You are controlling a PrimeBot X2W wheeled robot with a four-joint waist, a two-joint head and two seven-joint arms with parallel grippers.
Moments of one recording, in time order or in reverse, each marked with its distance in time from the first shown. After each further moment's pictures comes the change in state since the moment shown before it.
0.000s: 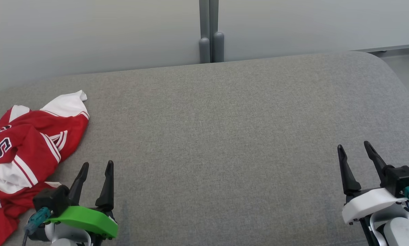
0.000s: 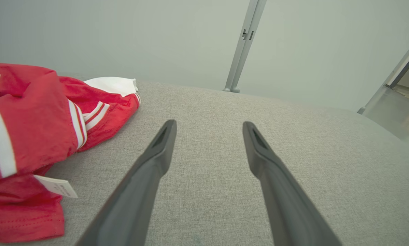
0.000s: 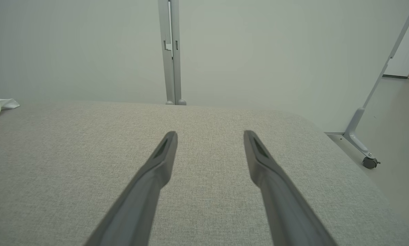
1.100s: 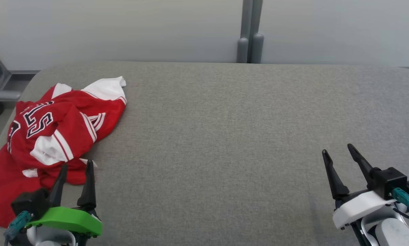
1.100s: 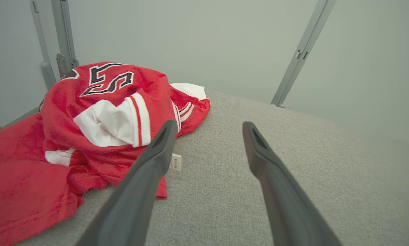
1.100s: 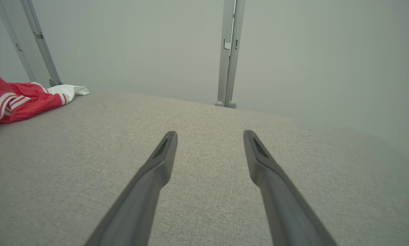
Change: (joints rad) left arm 0.004 -0.010 0.102 0.006 0.027 -0.005 -0.002; right arm 0.002 0.026 0.004 0.009 -0.035 0.097 0.000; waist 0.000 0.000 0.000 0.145
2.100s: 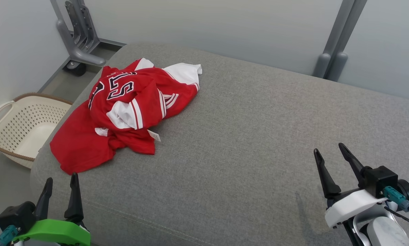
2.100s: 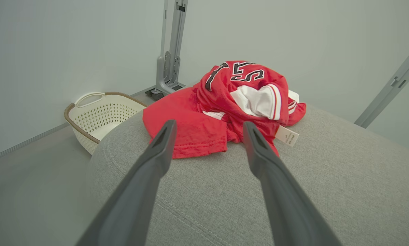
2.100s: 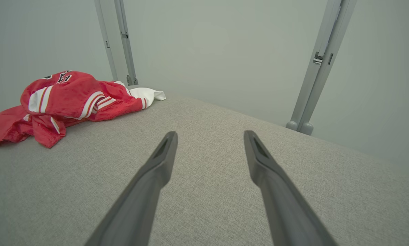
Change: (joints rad) left arm 0.058 0.001 0.087 -0.005 0.014 0.001 0.000; right arm -0.028 0.051 0.003 0.029 -0.027 0.016 -0.001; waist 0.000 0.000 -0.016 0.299
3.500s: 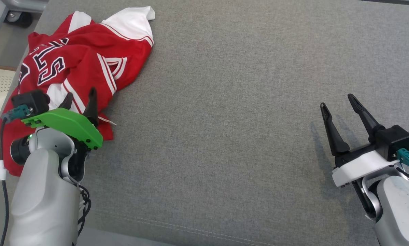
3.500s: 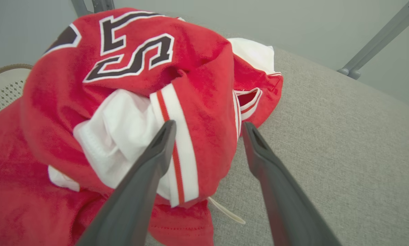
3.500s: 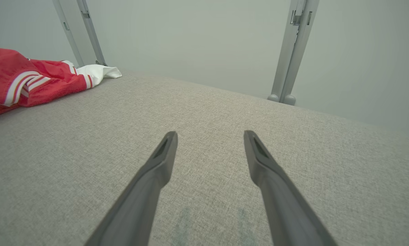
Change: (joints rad) left arm -0.557 -0.026 -0.101 0.283 -0.079 0.062 0.313; right arm -0.169 -0.059 -0.004 -0.052 -0.042 0.026 0.000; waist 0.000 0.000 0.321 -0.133
